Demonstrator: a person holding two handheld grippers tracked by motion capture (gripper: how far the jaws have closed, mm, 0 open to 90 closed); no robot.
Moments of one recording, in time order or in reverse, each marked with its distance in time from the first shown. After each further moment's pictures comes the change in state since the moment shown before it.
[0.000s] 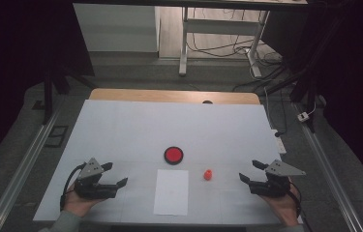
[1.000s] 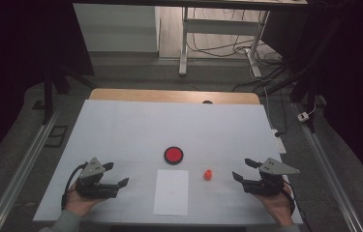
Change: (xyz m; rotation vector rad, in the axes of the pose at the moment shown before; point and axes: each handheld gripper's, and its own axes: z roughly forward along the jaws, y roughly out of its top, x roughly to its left) left arm 0.000 0.001 0.003 0.007 -0.006 0.000; right arm 0.016 0.016 0.008 -0.021 0.038 -0.017
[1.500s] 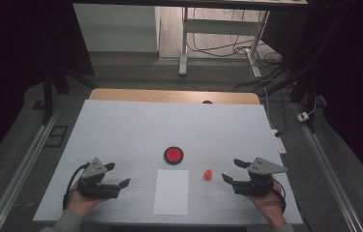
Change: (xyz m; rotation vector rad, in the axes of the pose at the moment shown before) left arm -0.002 0.000 0.003 0.009 -0.007 0.004; right arm 0.022 0.013 0.017 0.011 0.071 -0.036
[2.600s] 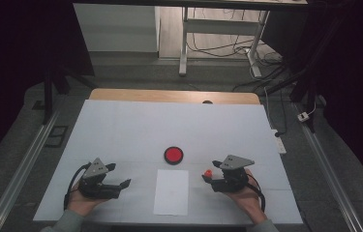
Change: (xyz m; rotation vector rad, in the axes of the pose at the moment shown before) left arm -0.001 -0.001 0.003 0.014 -0.003 0.007; right arm 0.021 0.005 0.062 0.142 0.058 -0.045
